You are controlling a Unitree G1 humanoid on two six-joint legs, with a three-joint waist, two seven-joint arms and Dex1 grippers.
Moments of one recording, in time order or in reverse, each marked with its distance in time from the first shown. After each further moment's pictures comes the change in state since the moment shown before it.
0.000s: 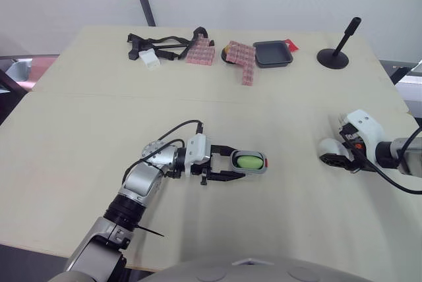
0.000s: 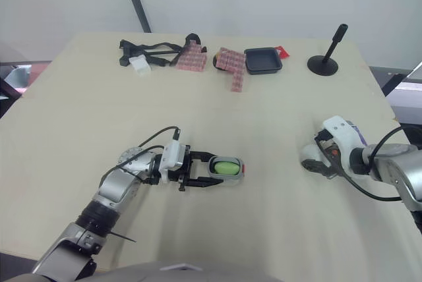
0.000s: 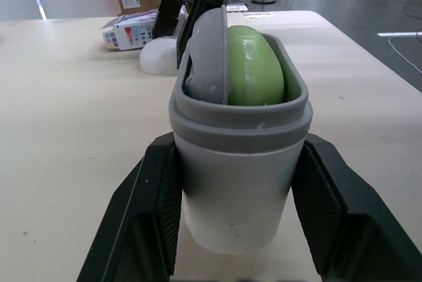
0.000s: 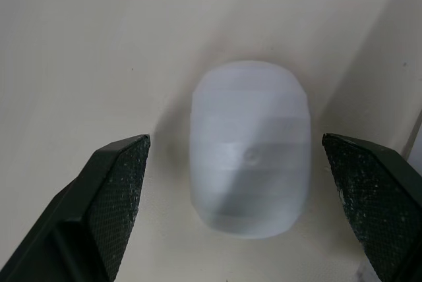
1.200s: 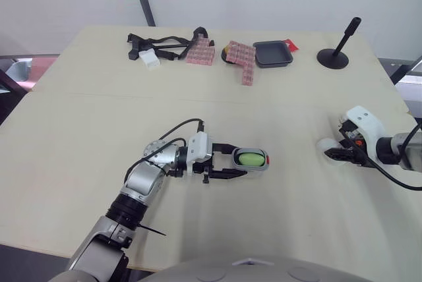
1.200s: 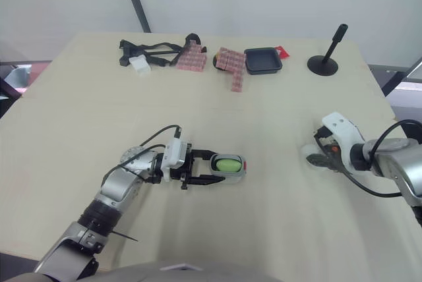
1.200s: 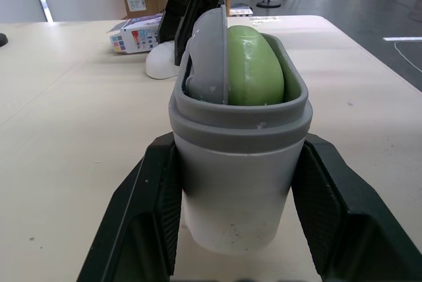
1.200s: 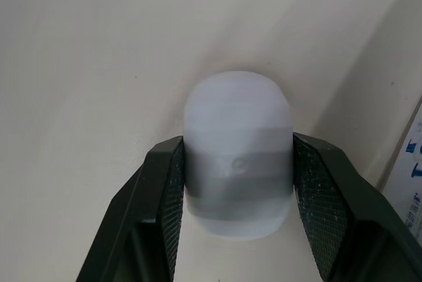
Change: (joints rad) left arm -0.008 -0.014 0.000 0.005 0.000 0.007 0.020; right arm -0.045 -0.025 0.036 0.000 -0.033 0.002 0.042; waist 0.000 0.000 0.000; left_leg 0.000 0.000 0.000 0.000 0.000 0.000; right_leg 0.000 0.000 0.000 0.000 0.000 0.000
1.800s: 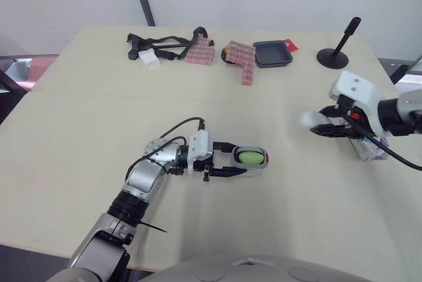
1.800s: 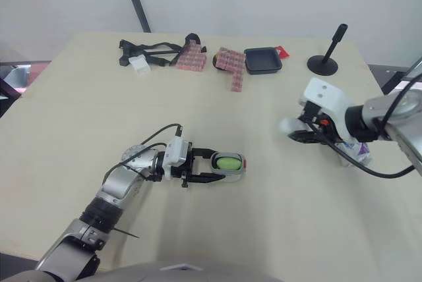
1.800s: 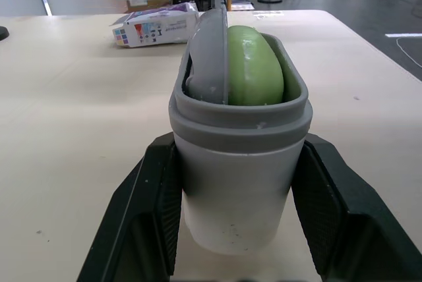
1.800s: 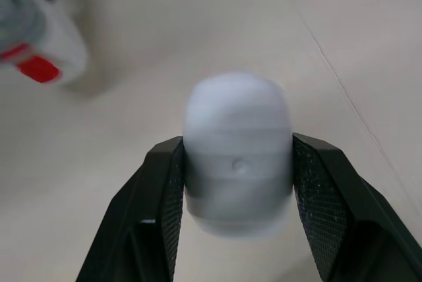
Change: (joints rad) left arm -0.037 -0.015 0.001 0.052 0.020 -0.004 0.000; right arm -0.367 -0.174 0.137 -0.194 0.050 -0.101 0.332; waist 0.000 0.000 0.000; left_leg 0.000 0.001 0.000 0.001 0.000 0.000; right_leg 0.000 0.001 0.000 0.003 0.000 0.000
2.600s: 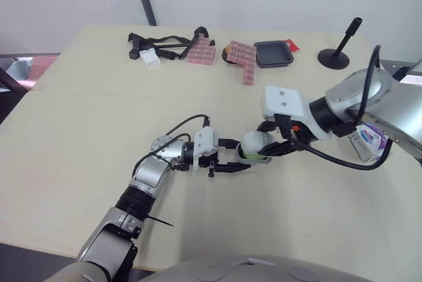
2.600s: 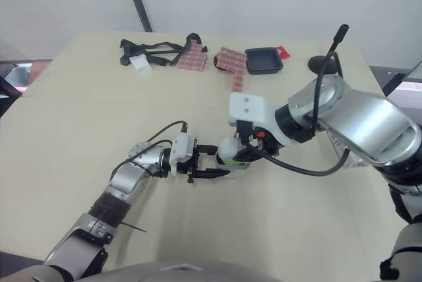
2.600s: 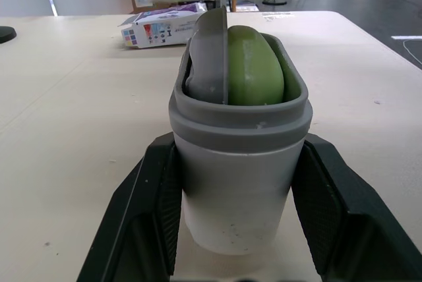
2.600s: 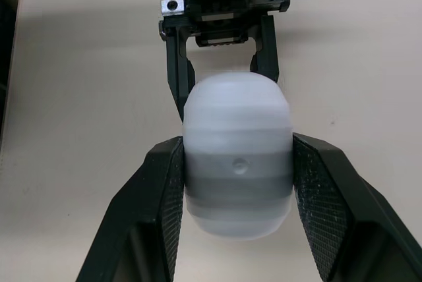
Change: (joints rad) left arm -0.032 -0.036 -0.001 0.059 0.020 -0.017 0.011; right arm -0.401 0.253 0.406 -0.141 0.040 0.181 0.038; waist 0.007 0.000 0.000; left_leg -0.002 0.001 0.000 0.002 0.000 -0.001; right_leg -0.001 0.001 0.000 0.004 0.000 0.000
